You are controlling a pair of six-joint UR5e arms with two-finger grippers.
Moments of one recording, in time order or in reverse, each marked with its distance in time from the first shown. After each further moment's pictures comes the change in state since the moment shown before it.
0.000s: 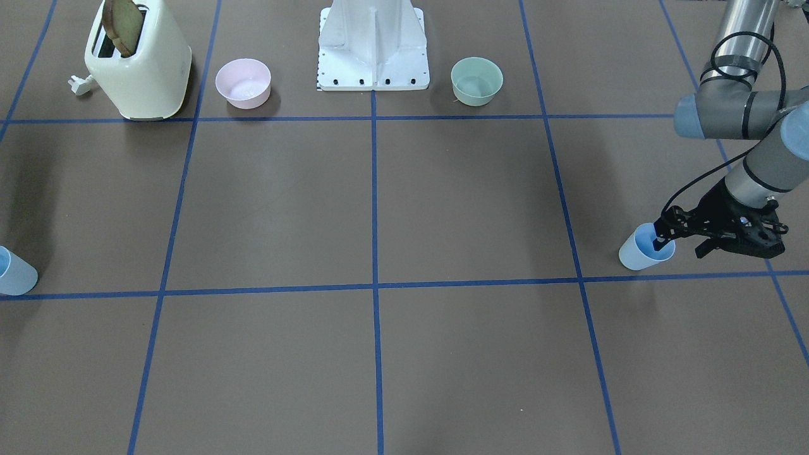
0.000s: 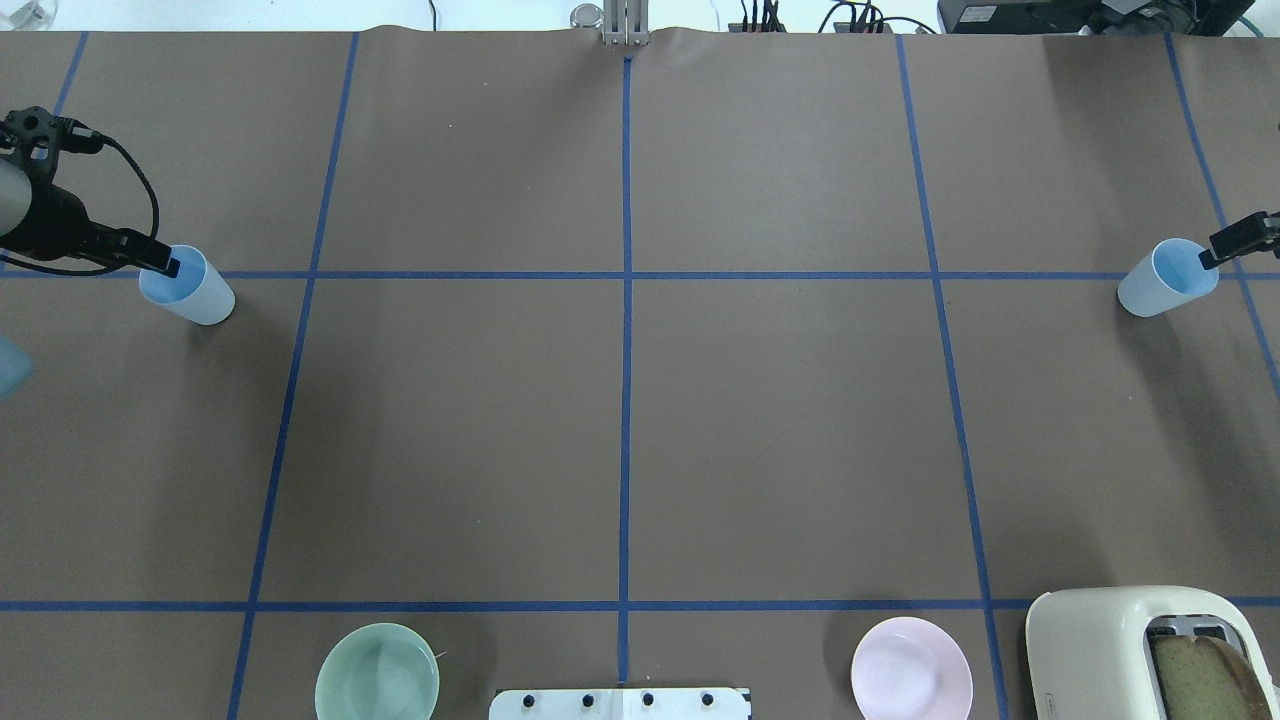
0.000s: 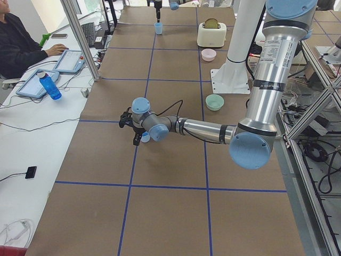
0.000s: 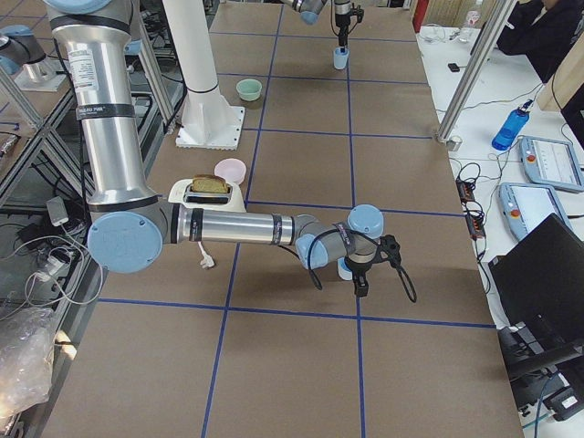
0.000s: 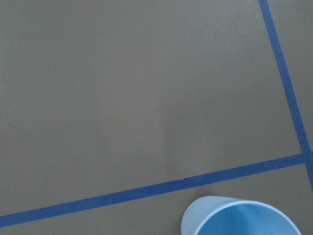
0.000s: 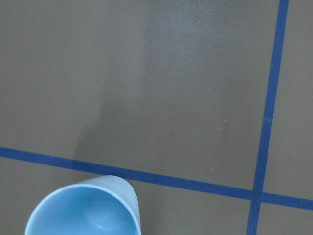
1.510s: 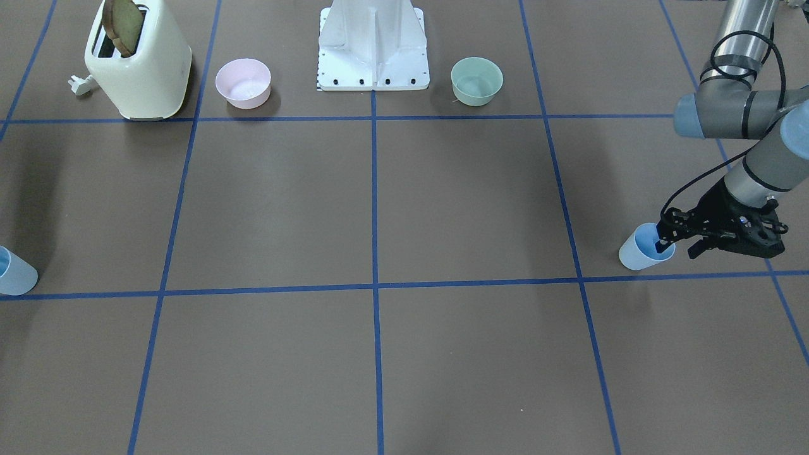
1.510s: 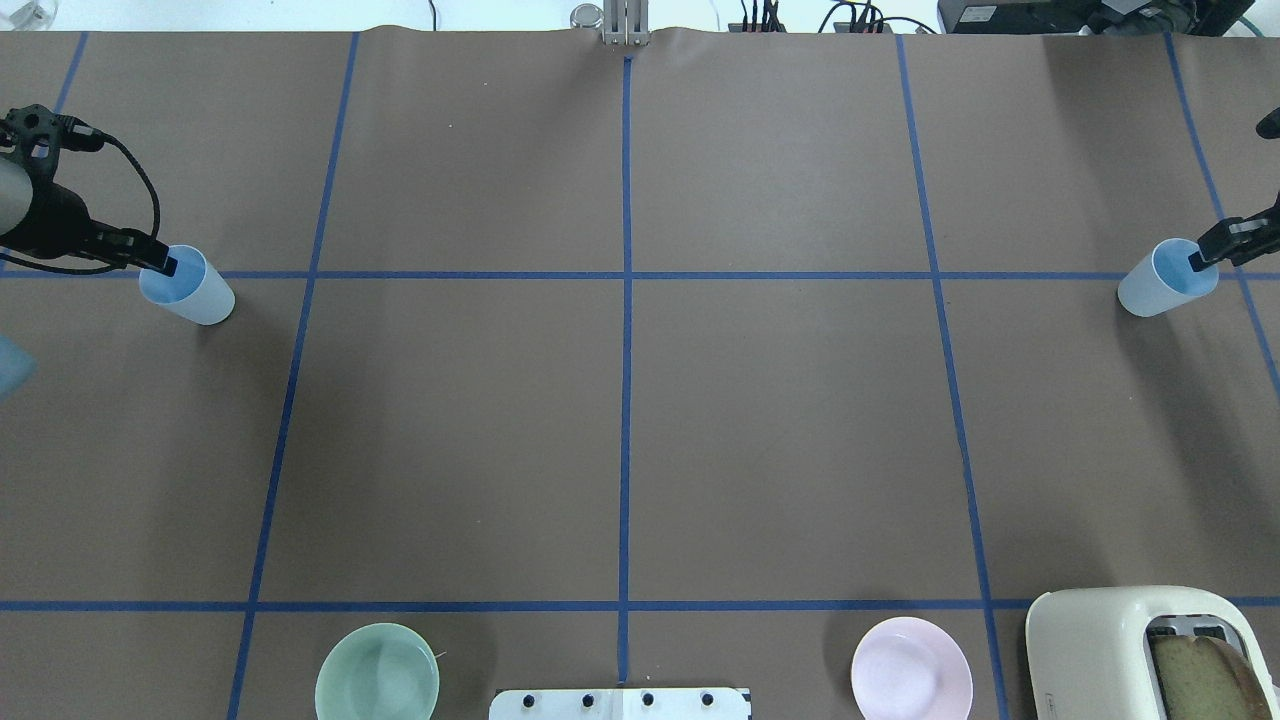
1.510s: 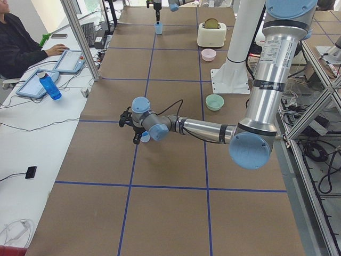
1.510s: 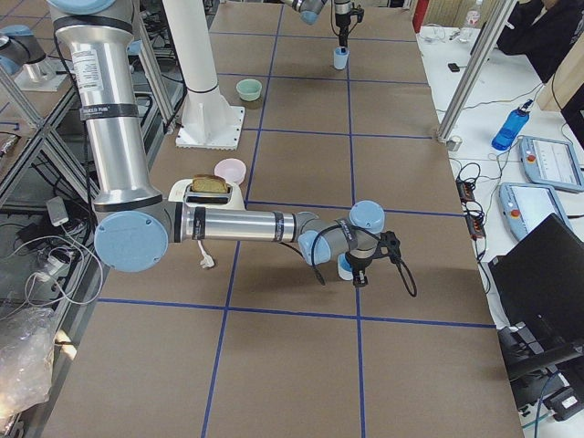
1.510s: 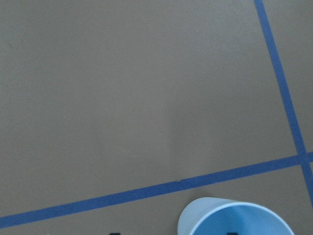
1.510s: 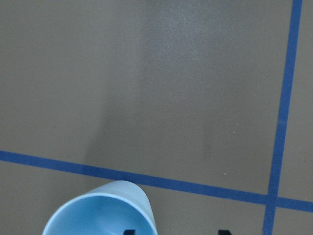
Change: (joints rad) left arm 0.000 -0.001 -0.005 0.000 0.000 -0.003; right arm -0.026 0.013 -0.001 0.000 -0.003 0.036
